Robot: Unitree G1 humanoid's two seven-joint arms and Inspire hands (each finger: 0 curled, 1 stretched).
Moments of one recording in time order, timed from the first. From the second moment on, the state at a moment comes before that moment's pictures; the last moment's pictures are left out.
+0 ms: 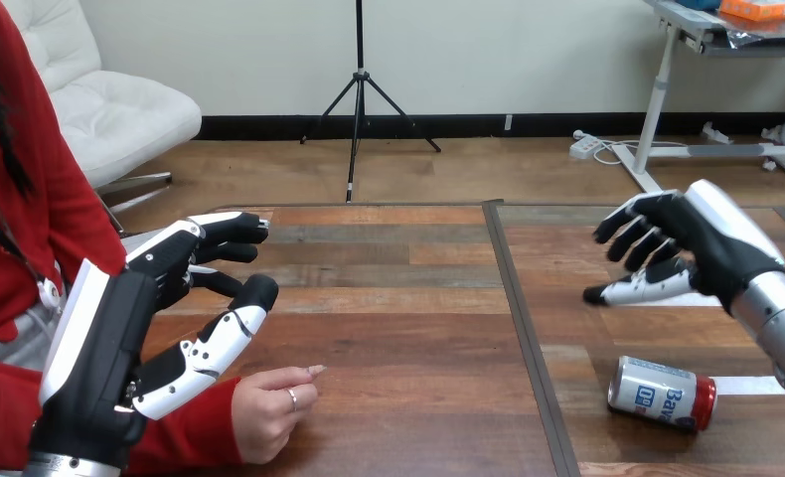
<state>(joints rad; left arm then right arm) 0.35 0.23 0.16 -0.30 0.10 -0.44 -0.17 -0.51 -0.60 0.11 0.82 -0.35 -0.34 0.13</state>
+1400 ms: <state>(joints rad) 0.35 0.23 0.16 -0.30 0.09 -0.44 -0.17 -0.42 -0.69 0.11 0.63 -0.35 -0.23 0.39</state>
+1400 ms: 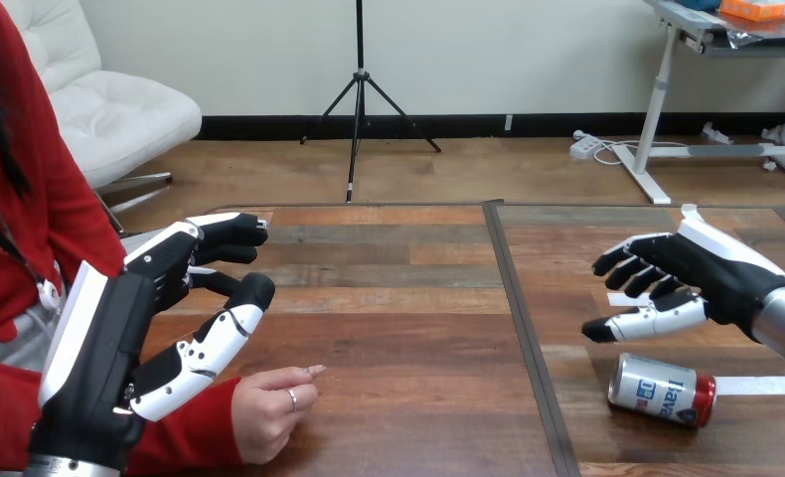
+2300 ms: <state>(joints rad) 0.35 0.23 0.16 -0.30 0.09 -0.44 -0.17 -0.42 -0.76 0.11 0.63 -0.35 -0.21 0.47</state>
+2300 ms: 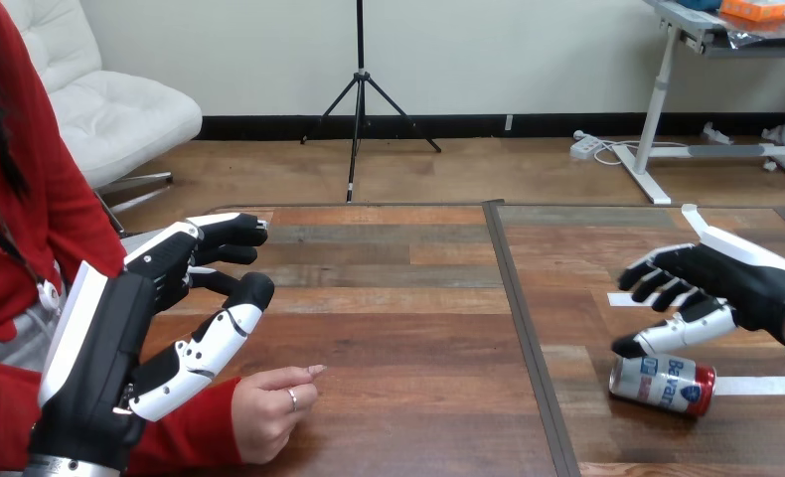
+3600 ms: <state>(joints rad) 0.35 0.23 0.16 -0.30 0.09 -0.44 -0.18 -0.41 -0.79 0.16 0.76 -0.48 -0.24 0.33</state>
